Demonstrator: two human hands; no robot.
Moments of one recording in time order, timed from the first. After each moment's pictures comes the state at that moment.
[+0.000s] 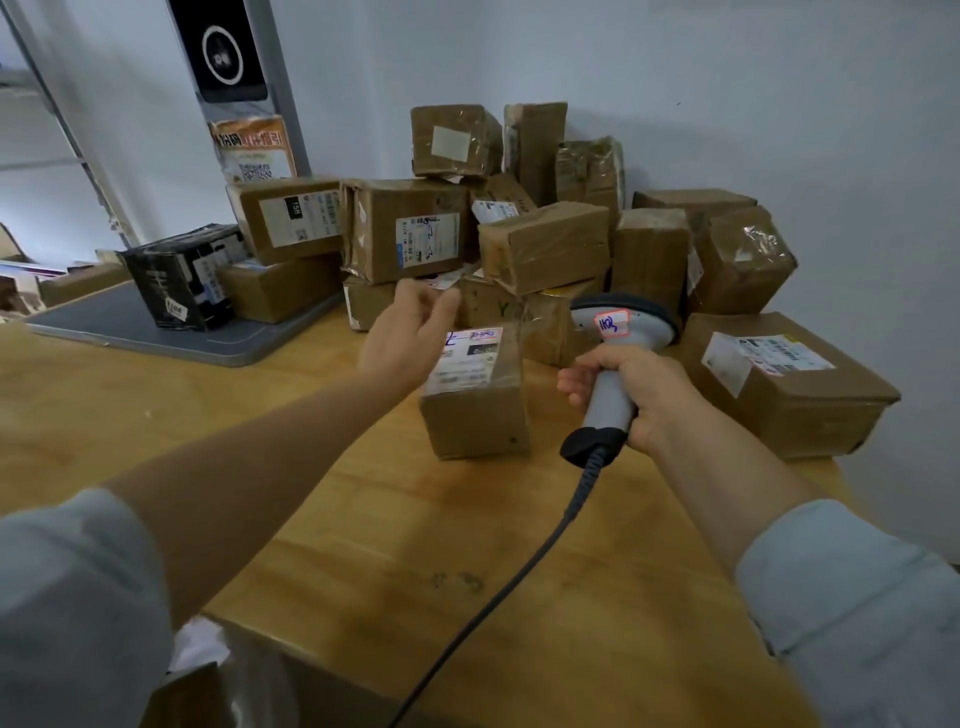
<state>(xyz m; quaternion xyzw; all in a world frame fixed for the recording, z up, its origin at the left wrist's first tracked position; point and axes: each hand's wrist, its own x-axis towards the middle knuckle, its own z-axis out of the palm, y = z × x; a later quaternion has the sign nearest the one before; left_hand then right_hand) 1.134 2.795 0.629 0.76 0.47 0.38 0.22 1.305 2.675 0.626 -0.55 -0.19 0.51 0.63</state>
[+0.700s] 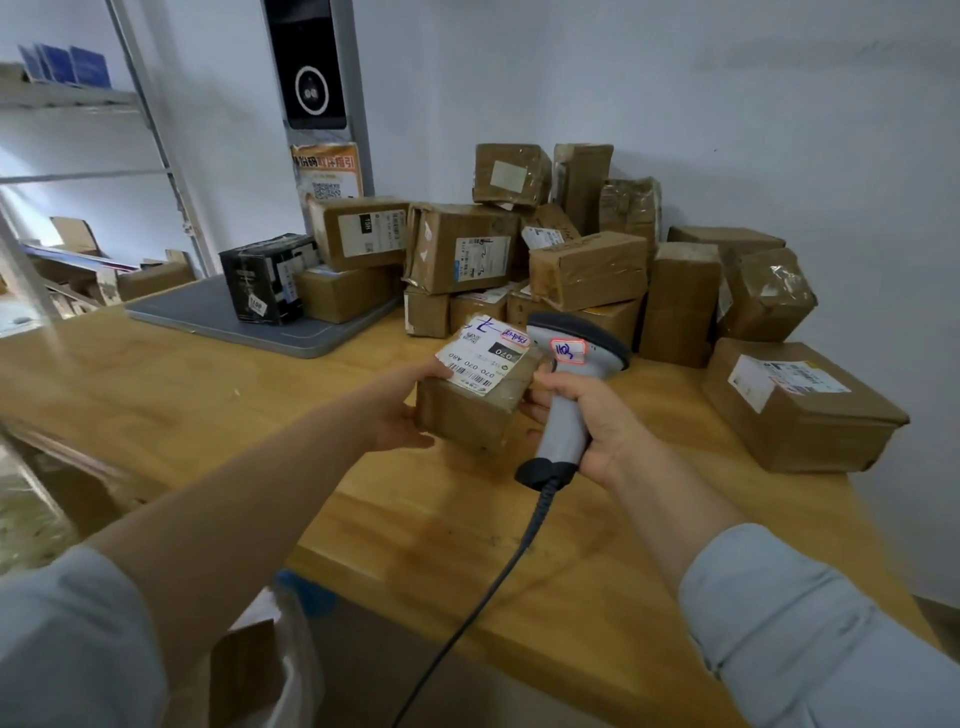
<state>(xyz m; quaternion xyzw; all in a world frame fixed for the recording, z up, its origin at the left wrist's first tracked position) 1.047 2.748 0.625 0.44 0.51 0.29 0.67 1.220 2.660 0.619 -0.51 -0.24 0.55 0.62</state>
